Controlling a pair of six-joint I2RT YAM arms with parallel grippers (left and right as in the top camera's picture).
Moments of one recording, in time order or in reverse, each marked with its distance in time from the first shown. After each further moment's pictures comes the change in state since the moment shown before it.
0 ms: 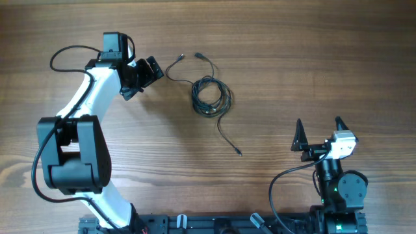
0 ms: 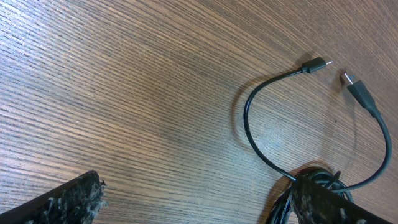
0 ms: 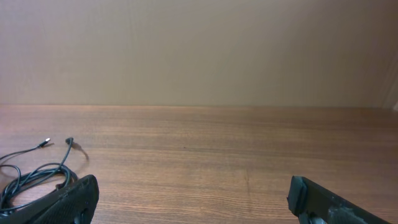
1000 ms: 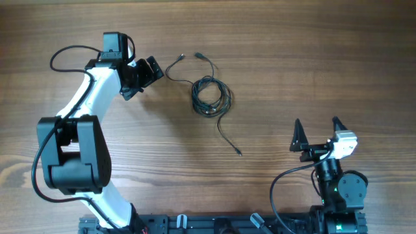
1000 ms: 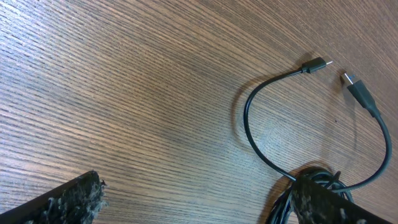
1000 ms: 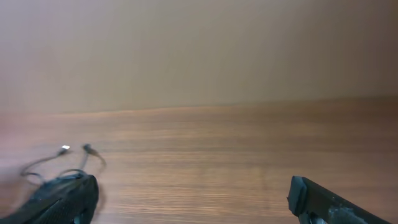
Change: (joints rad) left arm 0.000 0.000 0.000 0.000 0.000 0.000; right arm 0.000 0.000 0.000 0.000 -0.045 0.103
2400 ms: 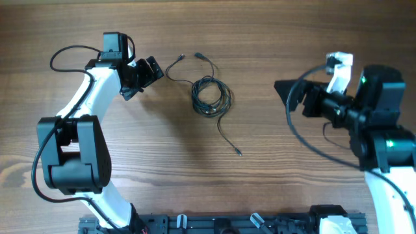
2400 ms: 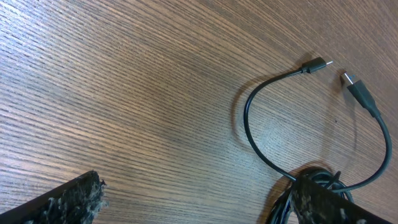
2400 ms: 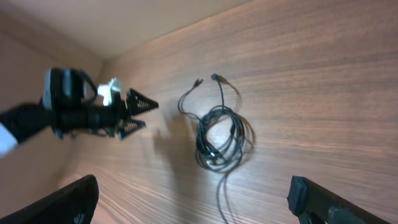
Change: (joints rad) left arm 0.000 0.000 0.000 0.000 0.000 0.000; right arm 0.000 1.032 1.066 -0.675 -0.496 0.261
